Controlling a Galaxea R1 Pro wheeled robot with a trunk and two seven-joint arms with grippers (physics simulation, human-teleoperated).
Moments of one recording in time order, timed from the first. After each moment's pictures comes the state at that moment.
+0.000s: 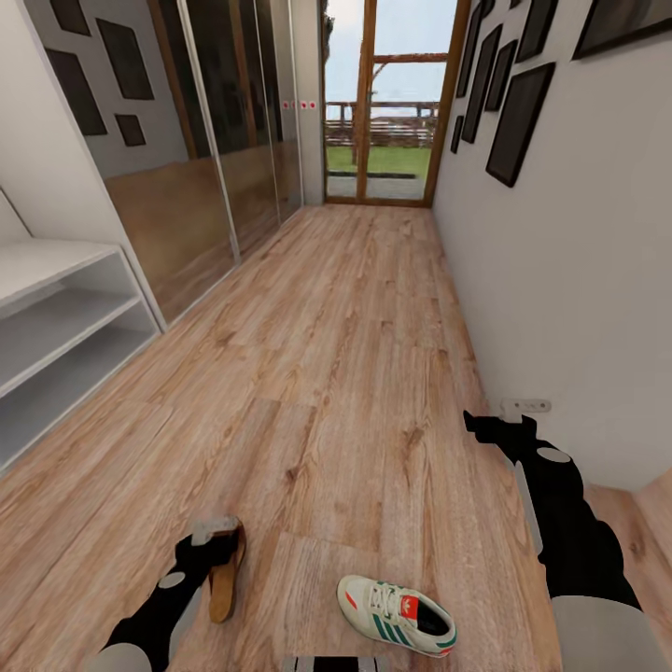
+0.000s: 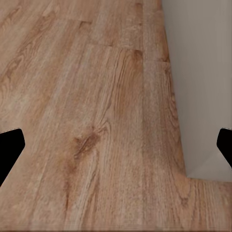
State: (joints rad) left arm -0.53 -0.01 0.25 -0.43 -0.16 -0.11 -0.01; right arm -0.56 -0.04 -0.22 -1.35 0.18 0.52 0.14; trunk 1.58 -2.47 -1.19
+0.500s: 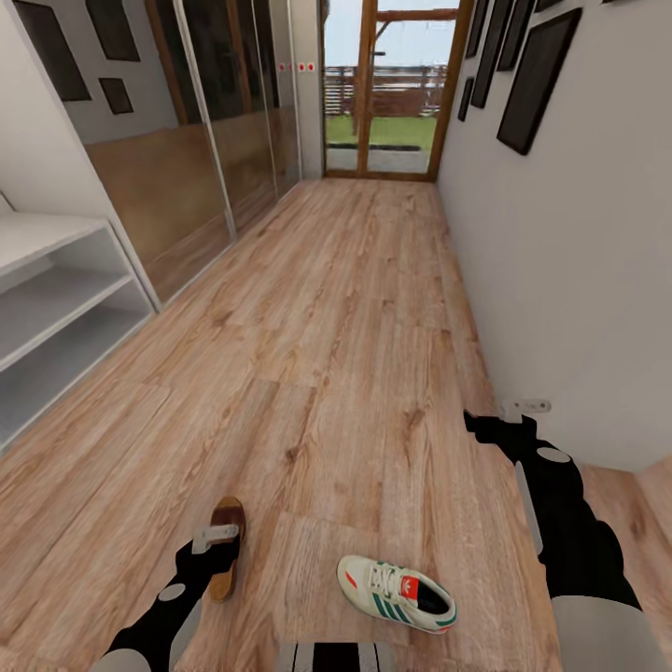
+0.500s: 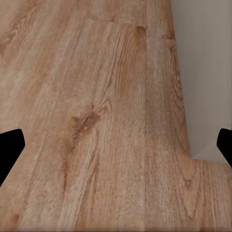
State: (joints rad) left arm -0.53 -0.01 0.25 -0.37 -0.16 -0.19 0.00; right arm -0.56 -0.04 -0.22 -1.35 0.18 0.52 0.14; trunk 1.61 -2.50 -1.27
